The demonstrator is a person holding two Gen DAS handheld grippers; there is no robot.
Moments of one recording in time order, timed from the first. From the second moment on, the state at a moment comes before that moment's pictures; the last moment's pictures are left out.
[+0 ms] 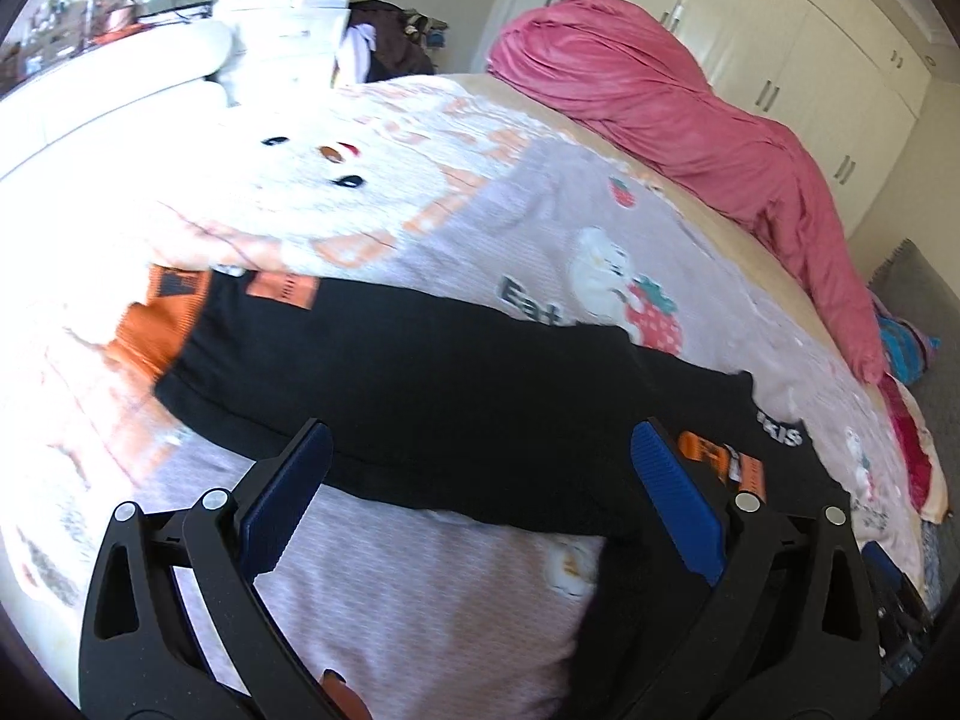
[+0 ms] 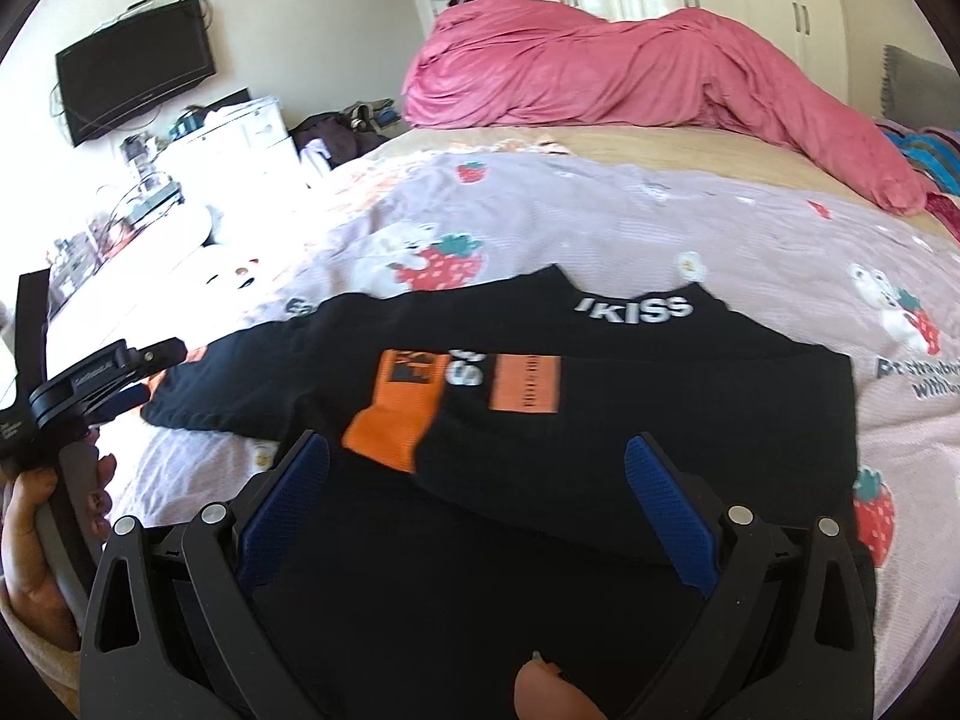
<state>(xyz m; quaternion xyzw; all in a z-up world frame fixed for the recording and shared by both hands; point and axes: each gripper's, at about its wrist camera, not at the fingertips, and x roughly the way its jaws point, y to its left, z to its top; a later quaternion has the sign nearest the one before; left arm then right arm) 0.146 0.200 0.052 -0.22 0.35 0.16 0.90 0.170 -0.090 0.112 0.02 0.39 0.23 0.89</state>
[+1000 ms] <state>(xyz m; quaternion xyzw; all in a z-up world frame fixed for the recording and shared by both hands) 0.107 0.316 0.018 -0.31 0.34 0.28 0.84 0.168 0.053 0.105 -0.03 0.41 0.31 0.85</state>
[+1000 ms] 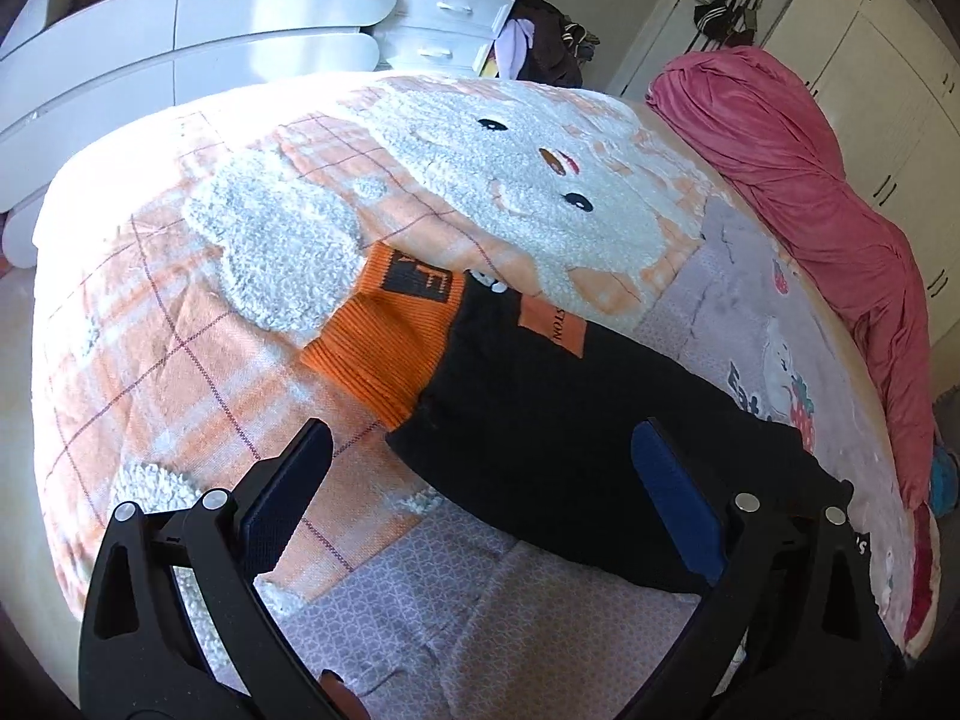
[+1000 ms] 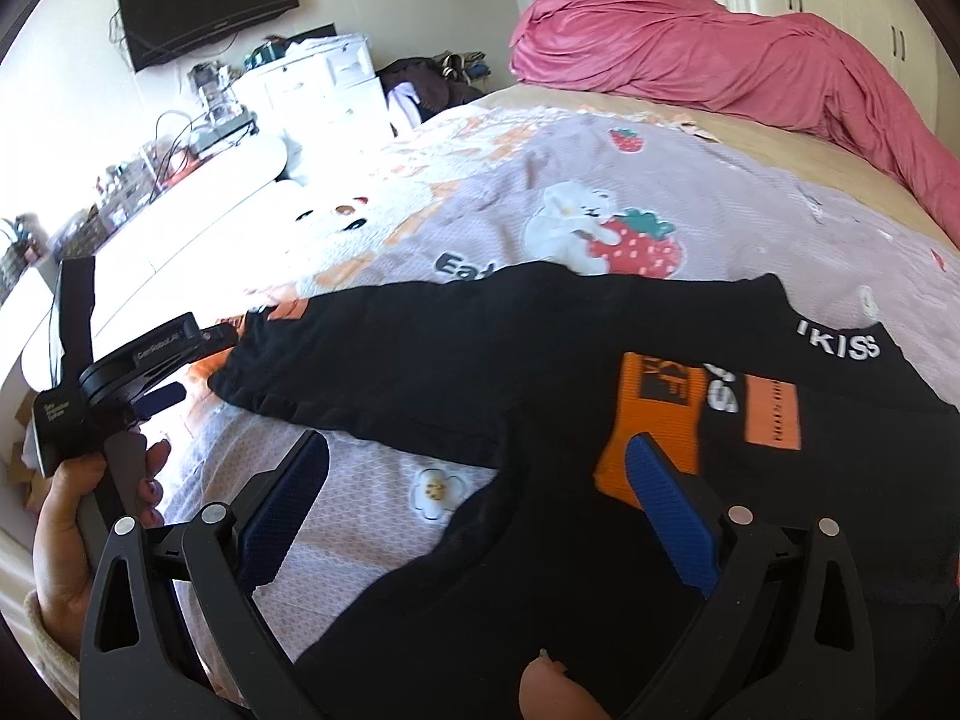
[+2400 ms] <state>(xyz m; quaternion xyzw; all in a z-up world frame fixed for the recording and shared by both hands) 0.102 0.257 0.092 -0.34 0.15 0.12 0.92 0.151 -0.098 0.073 0.08 0.47 0.21 0.86</state>
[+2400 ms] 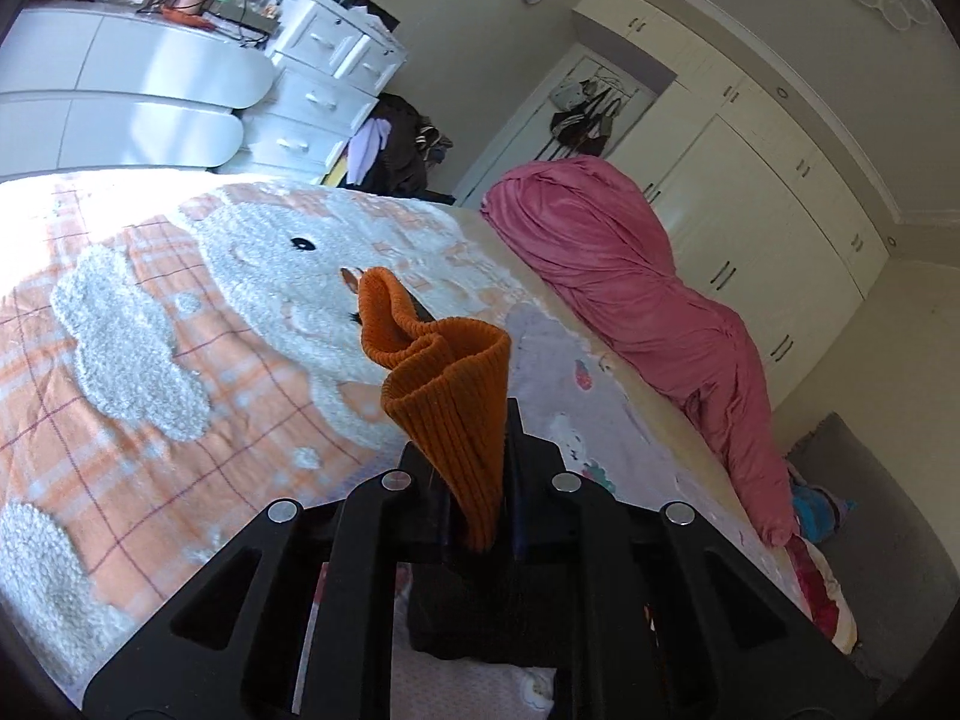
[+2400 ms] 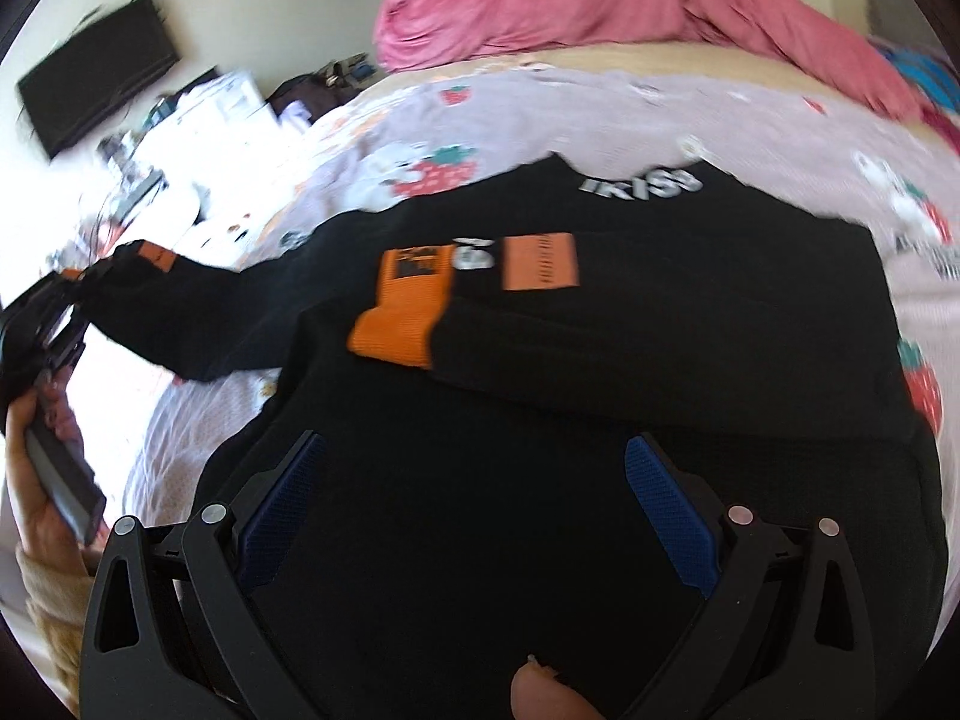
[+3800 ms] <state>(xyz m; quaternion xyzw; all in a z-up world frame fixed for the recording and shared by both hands) 0.176 0.003 0.024 -0.14 0.37 -0.24 0.89 0.171 -0.259 0.107 0.24 0.43 0.07 0.87</state>
